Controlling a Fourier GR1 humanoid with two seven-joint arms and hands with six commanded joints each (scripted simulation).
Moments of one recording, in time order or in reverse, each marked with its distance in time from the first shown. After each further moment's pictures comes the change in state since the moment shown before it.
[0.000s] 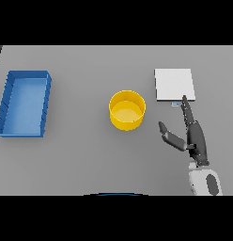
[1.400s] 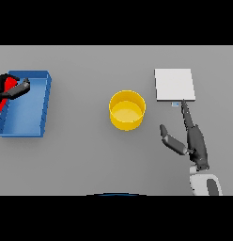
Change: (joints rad) left arm 0.698 0.259 -0.137 -0.765 0.455 0.206 0.393; right arm 0.041 -0.019 0.025 -0.022 0.049 -0.008 0.007
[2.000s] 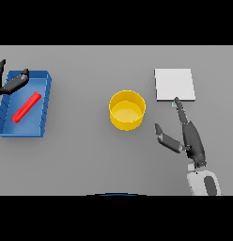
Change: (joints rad) left arm -0.002 -0.001 0.043 0.003 0.039 0.009 -0.089; right arm -0.034 -0.021 0.038 -0.011 0.061 0.014 0.057
